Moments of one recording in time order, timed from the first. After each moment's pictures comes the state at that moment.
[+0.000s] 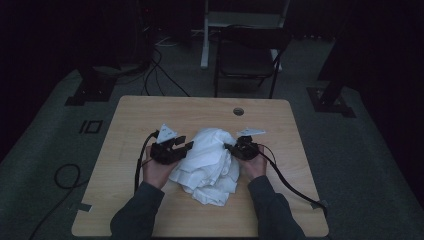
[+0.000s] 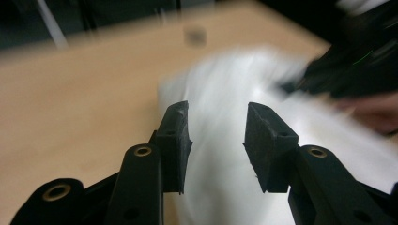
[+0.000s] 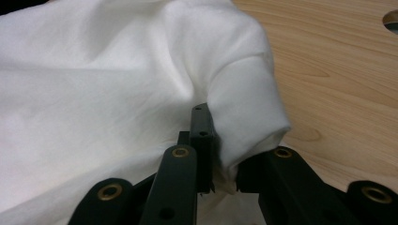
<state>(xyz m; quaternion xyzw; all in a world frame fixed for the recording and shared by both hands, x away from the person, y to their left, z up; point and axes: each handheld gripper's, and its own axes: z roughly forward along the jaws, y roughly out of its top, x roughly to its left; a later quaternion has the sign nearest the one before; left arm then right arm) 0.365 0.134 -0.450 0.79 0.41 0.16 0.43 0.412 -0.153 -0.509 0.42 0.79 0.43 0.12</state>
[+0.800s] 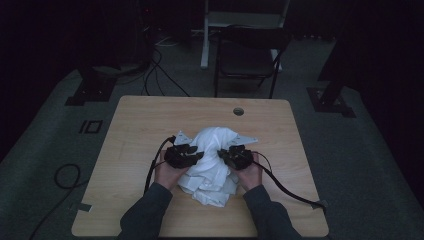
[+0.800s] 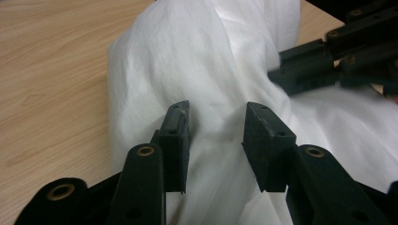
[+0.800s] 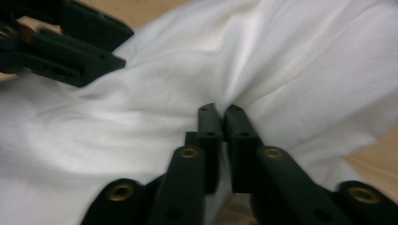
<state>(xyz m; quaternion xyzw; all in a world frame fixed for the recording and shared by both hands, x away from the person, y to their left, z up) 0.360 0.108 -0.476 0.81 0.38 0.13 0.43 0.366 -0.127 -0.488 0.38 0.81 0.43 0.15</state>
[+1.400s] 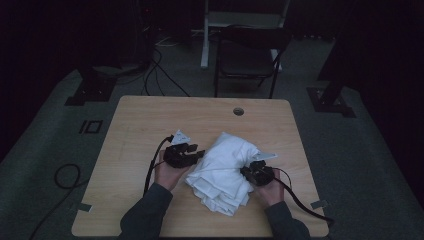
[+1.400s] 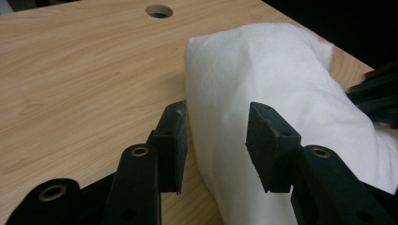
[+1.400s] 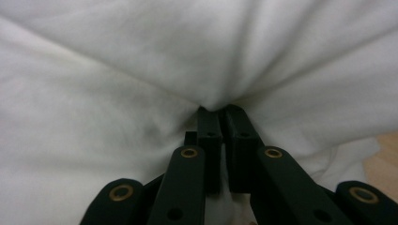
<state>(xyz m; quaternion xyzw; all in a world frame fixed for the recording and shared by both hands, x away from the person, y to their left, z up) 0.356 0.105 -0.470 0.80 0.38 0.13 0.45 0.339 -0.190 -0.529 0.43 0.82 0.36 0.13</state>
